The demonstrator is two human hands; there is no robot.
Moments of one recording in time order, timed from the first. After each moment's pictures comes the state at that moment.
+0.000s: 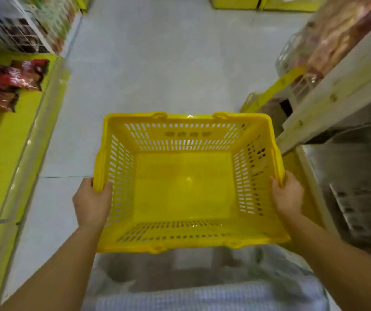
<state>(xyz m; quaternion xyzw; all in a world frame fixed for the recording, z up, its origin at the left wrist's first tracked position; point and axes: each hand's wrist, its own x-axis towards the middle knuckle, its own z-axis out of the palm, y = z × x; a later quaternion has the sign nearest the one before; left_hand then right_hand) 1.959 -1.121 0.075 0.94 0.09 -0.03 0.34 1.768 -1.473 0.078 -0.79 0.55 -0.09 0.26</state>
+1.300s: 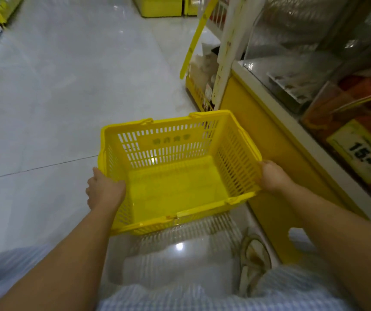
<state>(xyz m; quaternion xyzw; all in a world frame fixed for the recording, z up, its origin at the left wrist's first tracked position) 1.809 -1.176 -0.100 0.94 -0.03 -0.17 0.30 1.554 -1.466 -0.076 -0.87 0.46 0.11 0.16</state>
